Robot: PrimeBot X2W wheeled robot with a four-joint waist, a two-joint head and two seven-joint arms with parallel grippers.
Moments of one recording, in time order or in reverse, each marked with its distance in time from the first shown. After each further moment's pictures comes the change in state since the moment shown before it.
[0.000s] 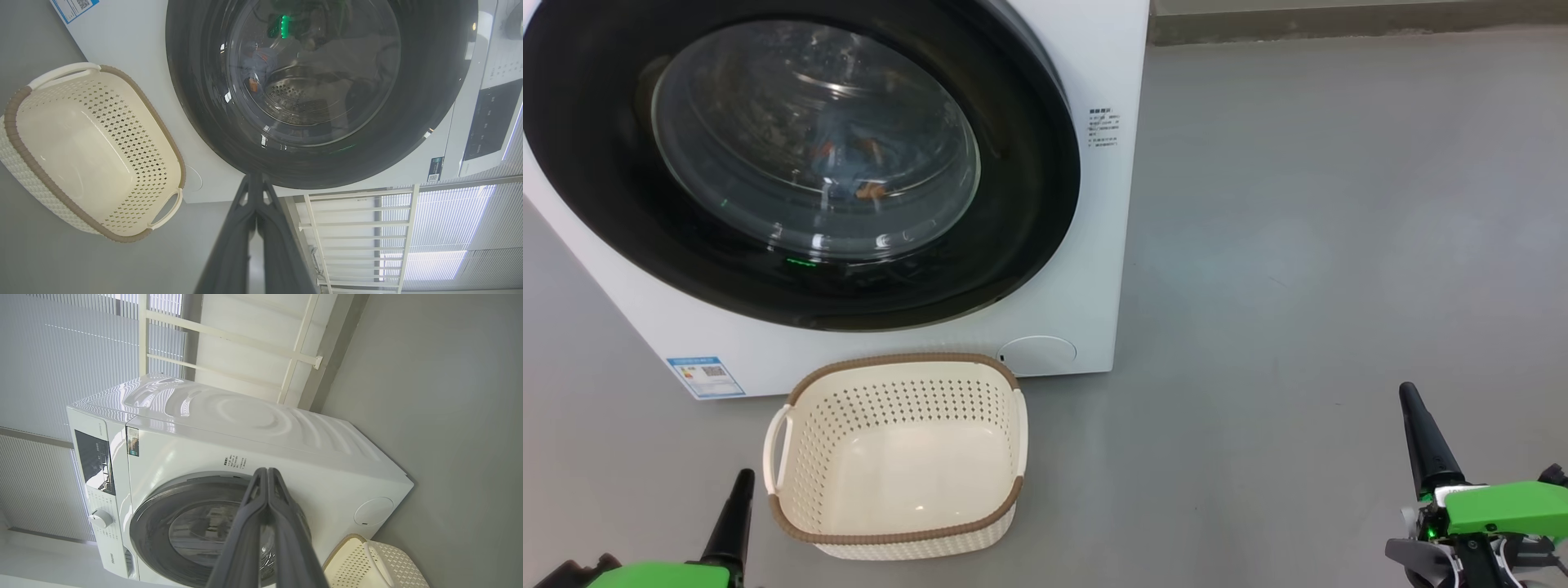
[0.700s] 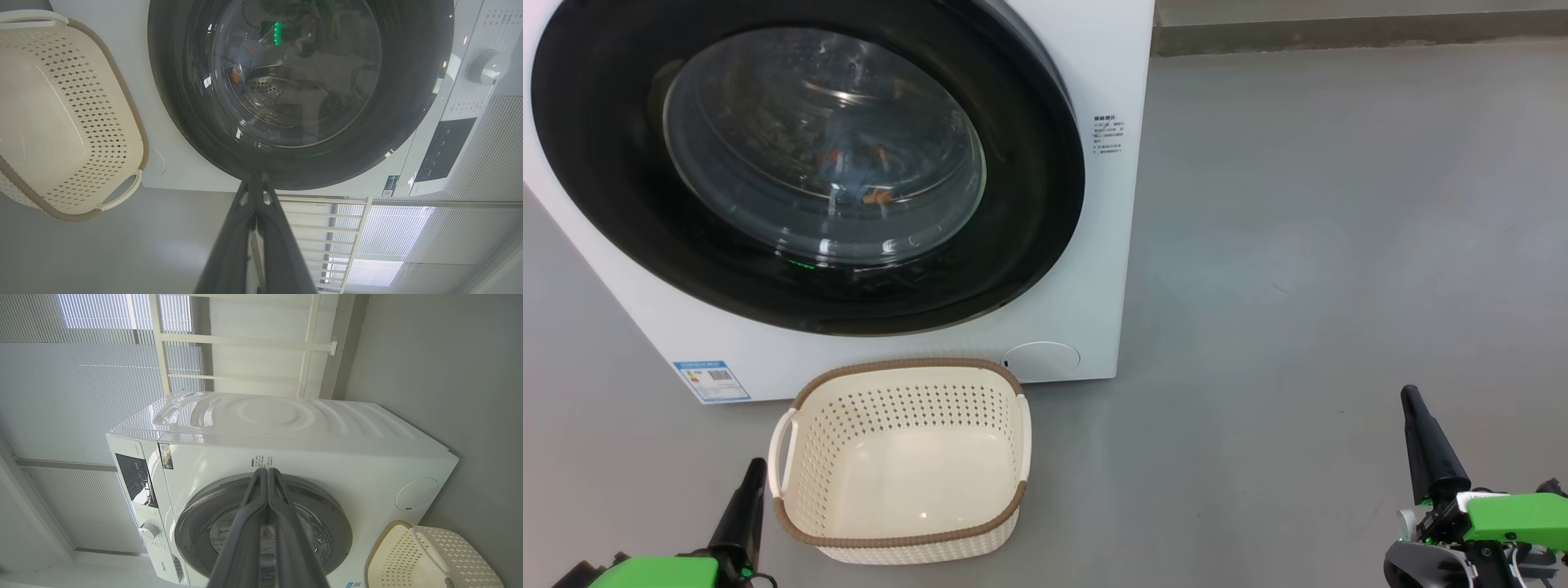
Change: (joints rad) left arm -0.019 -0.028 0.019 0.003 -0.184 0.000 0.060; right arm 0.020 0.015 -0.014 -0.030 0.199 0.000 0.052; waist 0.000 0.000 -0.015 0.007
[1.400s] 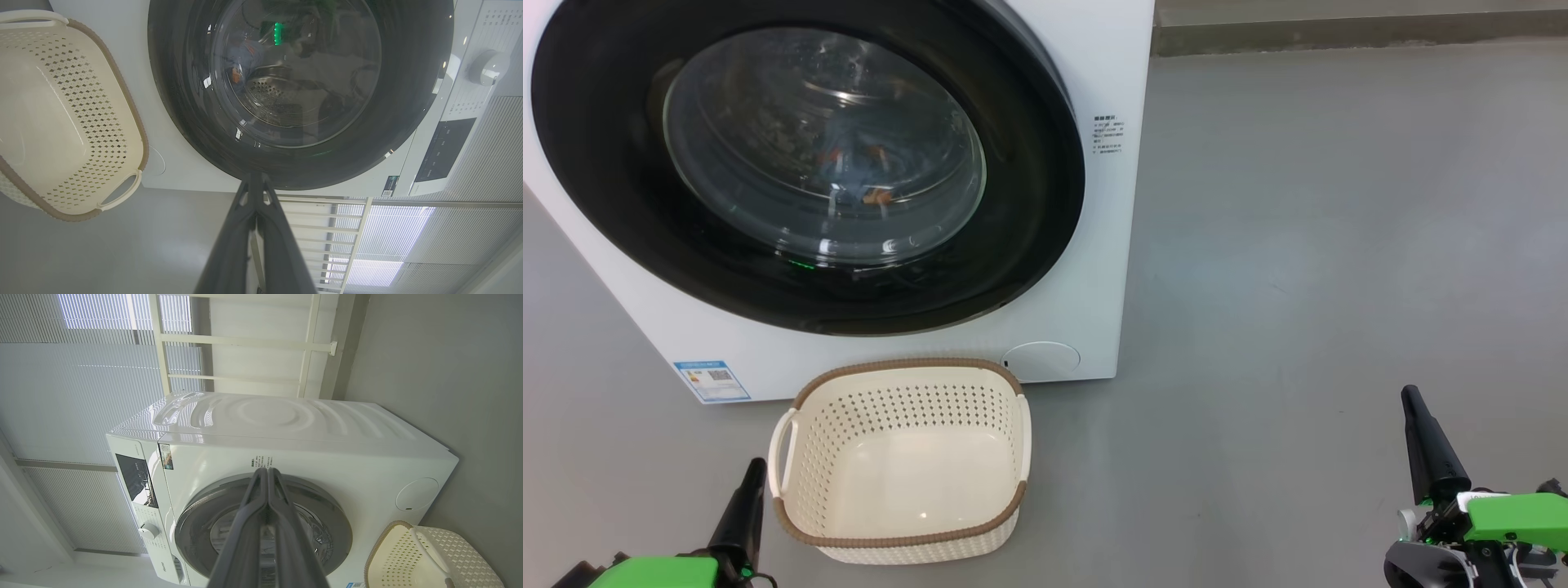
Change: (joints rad) left arm 0.000 -0.001 0.001 0.001 0.000 0.000 0.000; right arm 0.000 0.001 -0.001 0.000 0.000 0.000 0.000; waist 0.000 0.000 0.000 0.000
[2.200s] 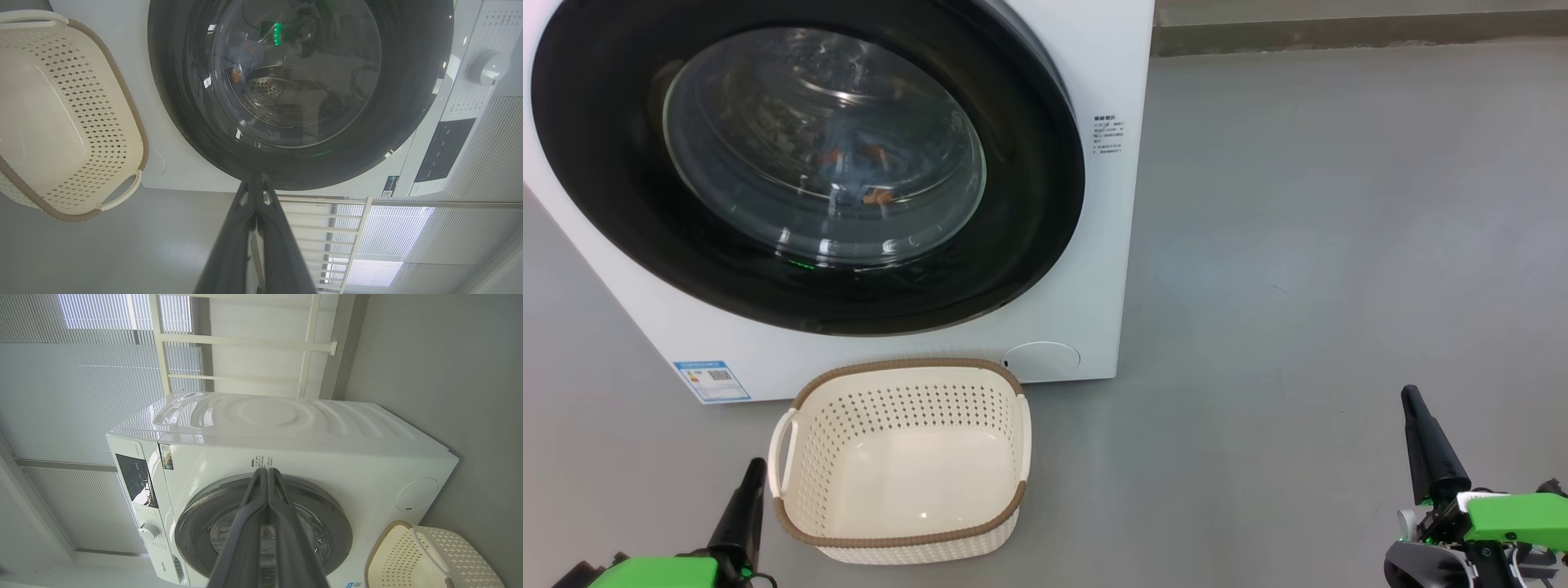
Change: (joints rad) left arm 0.000 0.000 0.001 0.000 0.000 0.000 0.000; right arm 0.000 0.000 0.000 0.000 0.000 0.000 0.000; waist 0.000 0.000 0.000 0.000
